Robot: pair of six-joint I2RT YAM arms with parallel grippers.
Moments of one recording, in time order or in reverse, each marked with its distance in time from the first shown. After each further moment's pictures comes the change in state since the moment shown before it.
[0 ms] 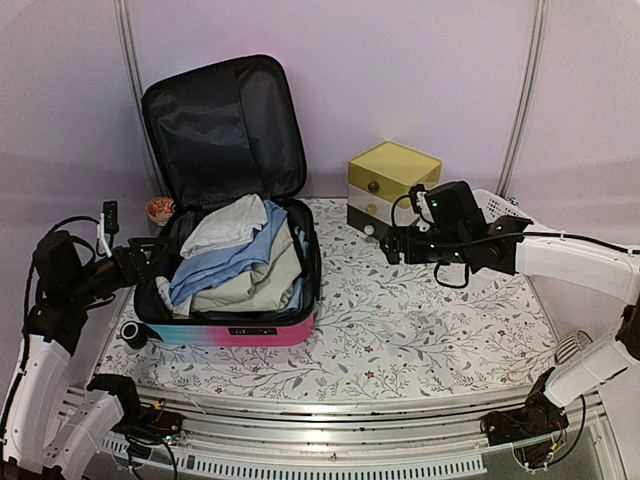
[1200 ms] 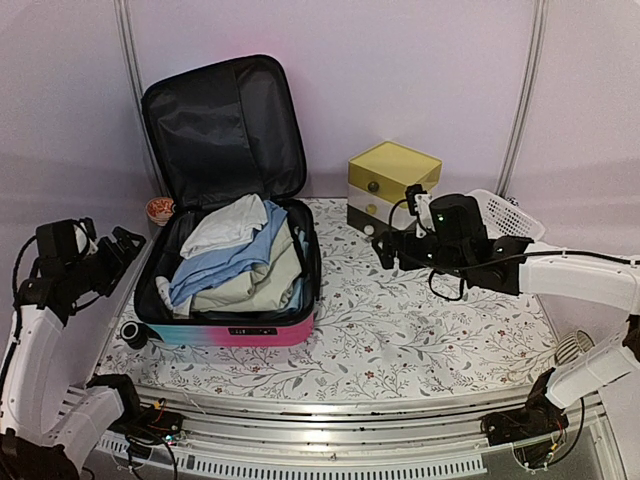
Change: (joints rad) left arm 0.141 0.155 0.149 -0.345 -0.428 -0.141; right arm 0.064 -0.054 -0.130 0.250 0.042 -0.056
